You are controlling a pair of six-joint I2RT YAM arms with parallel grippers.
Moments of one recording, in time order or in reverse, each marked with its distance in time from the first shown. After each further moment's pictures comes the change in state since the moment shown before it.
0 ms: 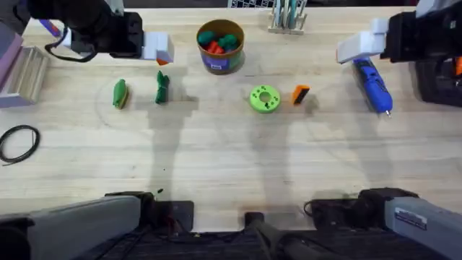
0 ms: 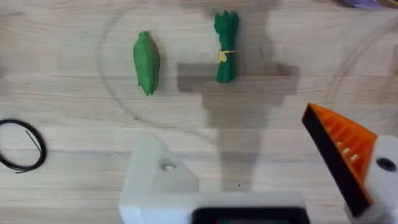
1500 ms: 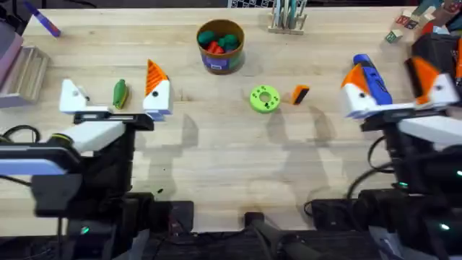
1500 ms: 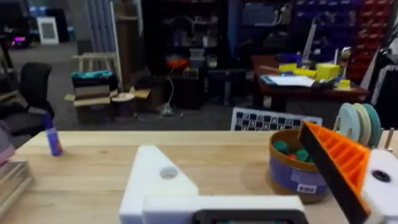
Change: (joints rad) left arm 0.000 -1.431 -1.372 1.340 0.037 0.006; right arm 0.000 -1.213 -1.240 1.204 0.088 0.000
